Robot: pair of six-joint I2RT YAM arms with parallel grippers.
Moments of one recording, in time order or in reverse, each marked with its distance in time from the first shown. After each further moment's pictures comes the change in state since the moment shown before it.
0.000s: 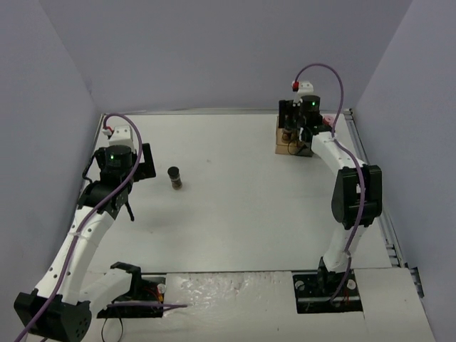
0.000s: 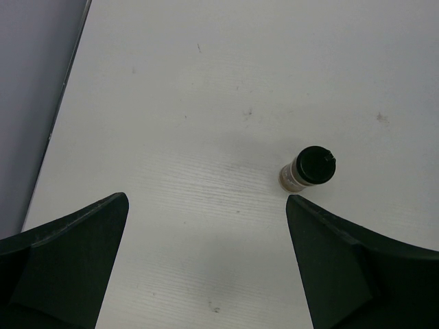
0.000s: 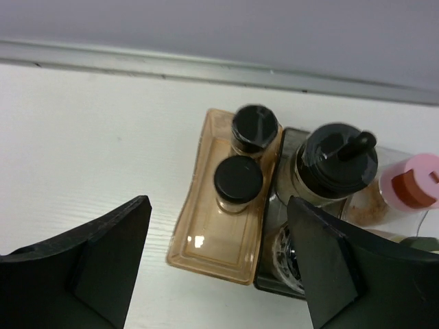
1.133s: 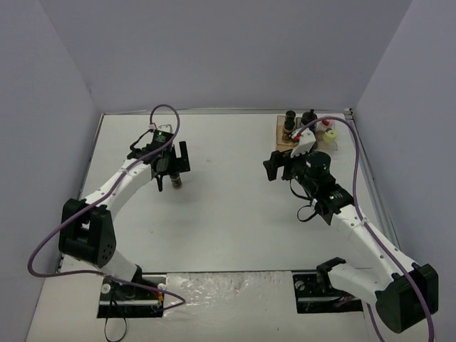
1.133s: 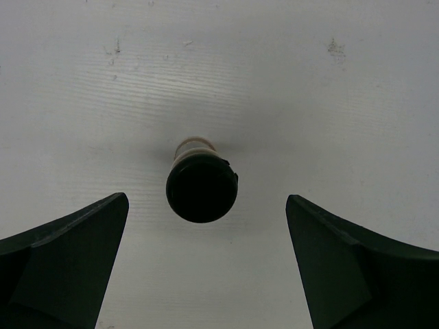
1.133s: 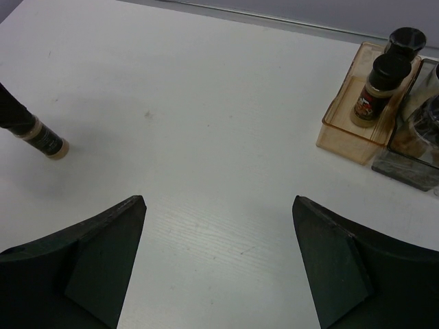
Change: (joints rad) left arm -0.096 0.566 0.177 0.013 0.196 -0.230; right arm 0.250 -0.855 -0.728 0.024 -0.083 0.124
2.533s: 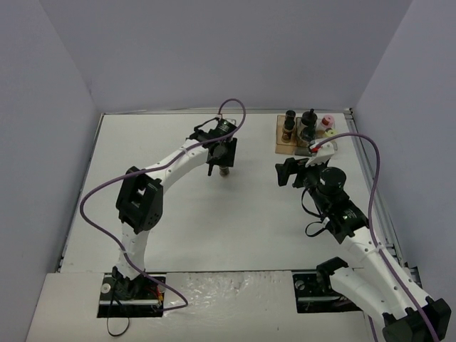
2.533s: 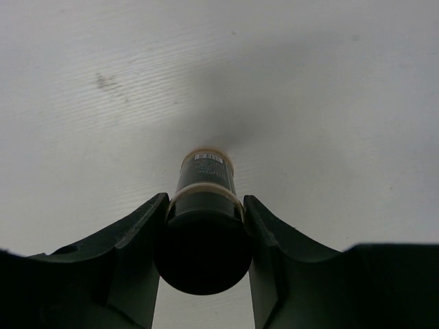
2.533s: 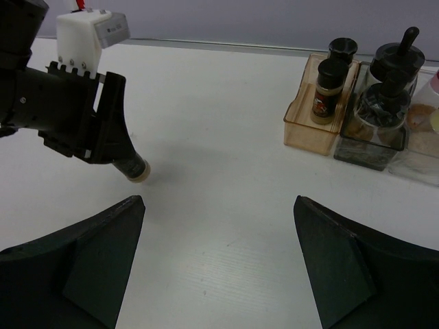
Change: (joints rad) left arm -0.308 0.480 0.579 -0.171 0.016 0.015; right arm 0.000 -0.223 -0.088 -0.046 0.115 0.042
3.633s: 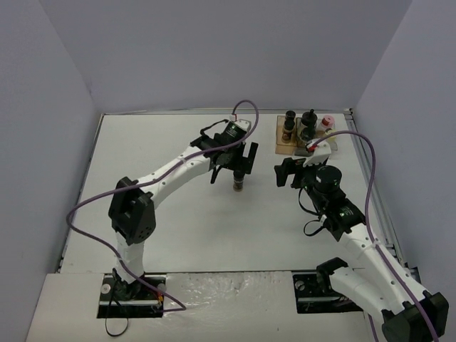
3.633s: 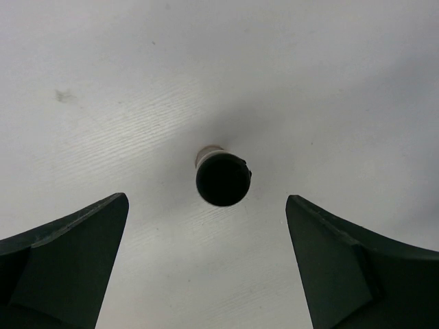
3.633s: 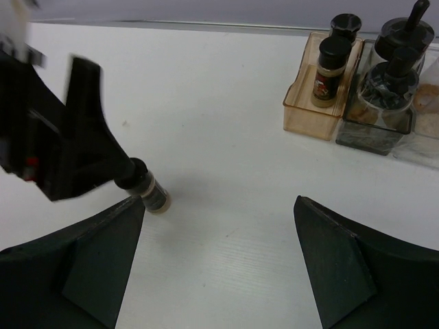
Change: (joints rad) left arm -0.122 -0.085 -0.012 0.016 0.027 0.056; right arm 0.000 0.032 -0.001 -0.013 0.020 0.018
